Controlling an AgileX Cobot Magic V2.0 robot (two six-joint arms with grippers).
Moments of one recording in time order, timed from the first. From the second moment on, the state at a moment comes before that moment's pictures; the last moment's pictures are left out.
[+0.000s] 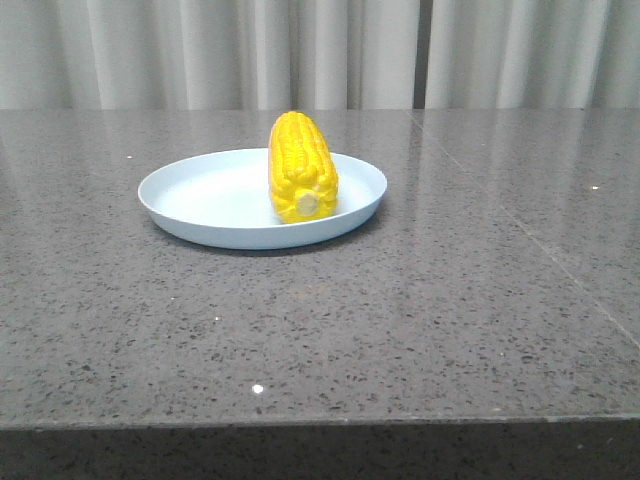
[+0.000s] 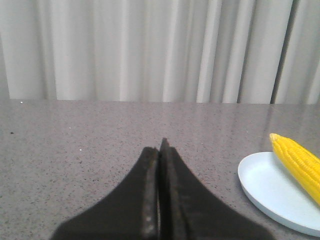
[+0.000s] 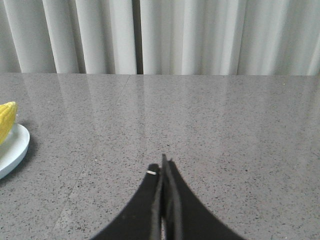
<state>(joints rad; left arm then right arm) -0.06 0.09 -0.37 -0.10 0.36 0.08 0.08 0.10 -0.30 -0.09 0.35 0.16</state>
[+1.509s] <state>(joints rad) -0.06 -0.01 0.00 -0.01 0.05 0.08 0.08 0.10 -0.30 -0.09 0.35 0.16</state>
